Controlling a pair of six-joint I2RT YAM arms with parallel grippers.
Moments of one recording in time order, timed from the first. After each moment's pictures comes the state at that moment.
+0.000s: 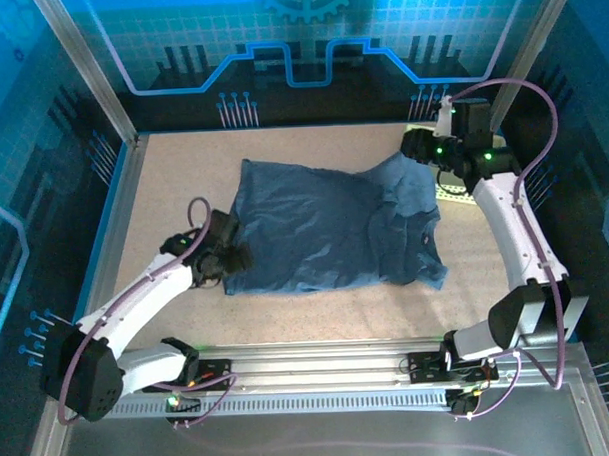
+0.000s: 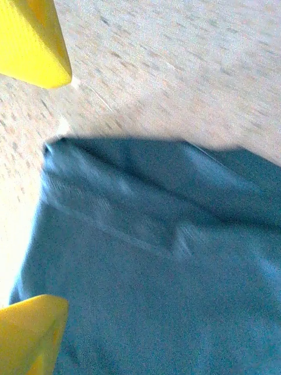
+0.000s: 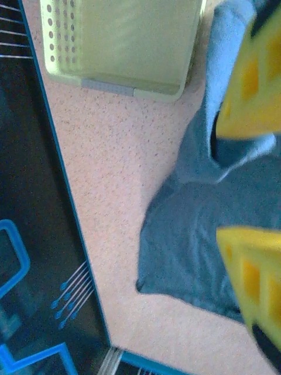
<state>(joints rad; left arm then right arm) -0.44 1.17 0.78 -0.88 -0.19 -0.80 0.08 1.43 1.48 -0.70 -0.22 0.34</state>
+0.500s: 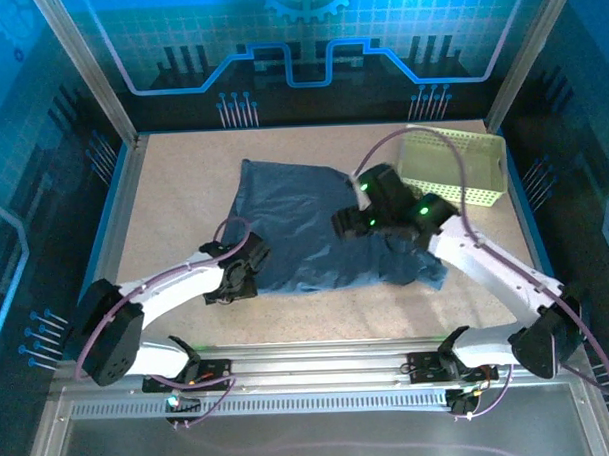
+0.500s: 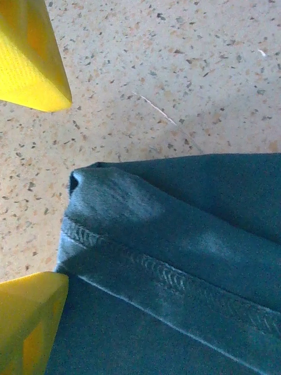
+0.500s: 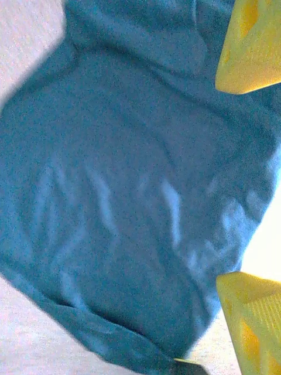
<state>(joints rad) -0.61 1.39 0.75 -0.90 -0.29 -0.89 0.69 1.31 1.19 -0.77 0.08 0.28</state>
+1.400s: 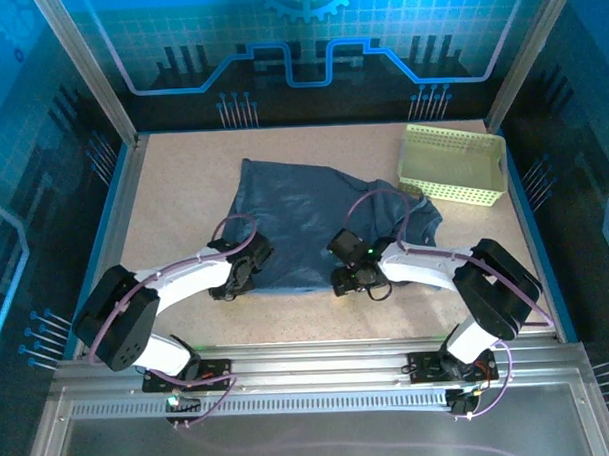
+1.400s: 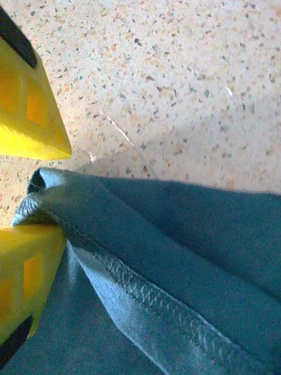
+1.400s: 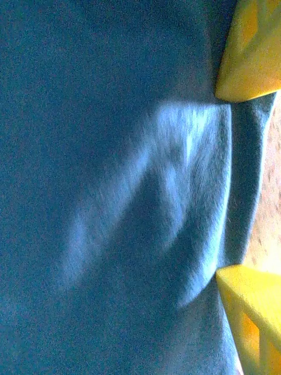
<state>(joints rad) -0.58 1.45 0.74 -0.86 -0.40 -0.97 0.78 1.58 0.83 -0.58 0.12 0.61</state>
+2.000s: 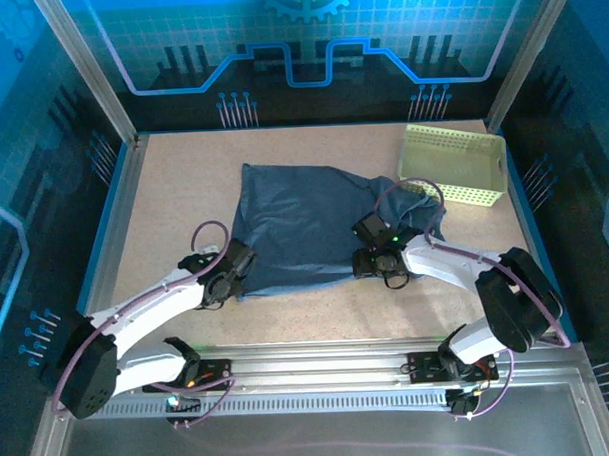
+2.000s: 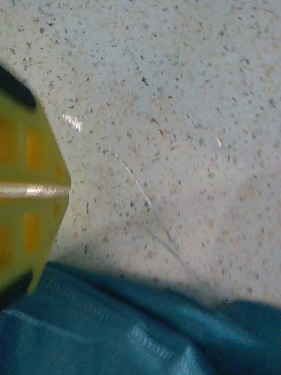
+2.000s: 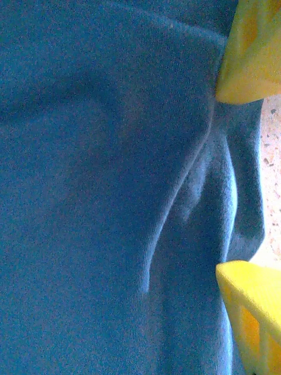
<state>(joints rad) -0.60 1.16 0.64 -0.86 -0.41 -1.00 0.62 1.46 0.80 -0.58 0.17 0.61</state>
